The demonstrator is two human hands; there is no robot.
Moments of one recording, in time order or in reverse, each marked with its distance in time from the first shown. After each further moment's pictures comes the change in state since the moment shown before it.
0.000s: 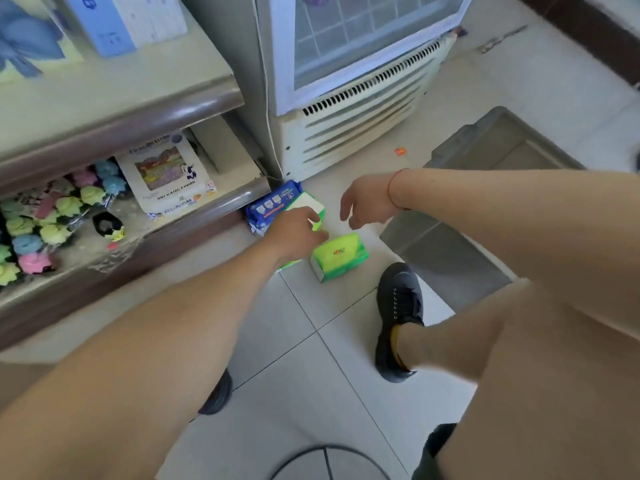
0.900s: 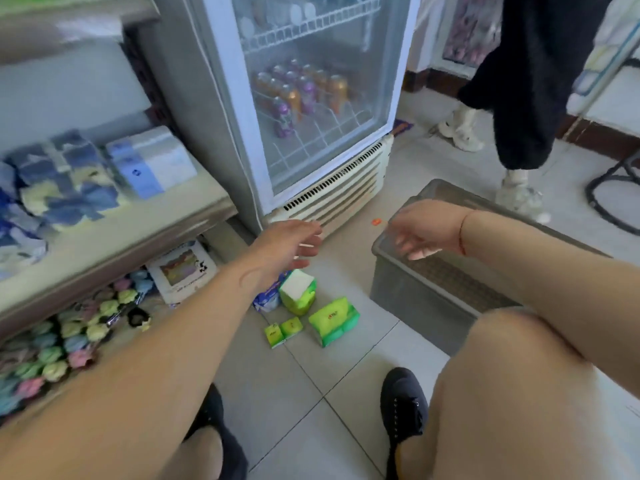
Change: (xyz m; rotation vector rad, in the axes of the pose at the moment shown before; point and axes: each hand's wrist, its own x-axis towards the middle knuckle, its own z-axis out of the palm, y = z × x) left_hand -0.068 0.138 -0.067 -0.654 -0.095 0.058; right_hand -0.168 0.115 0.008 1.194 0.426 0.163
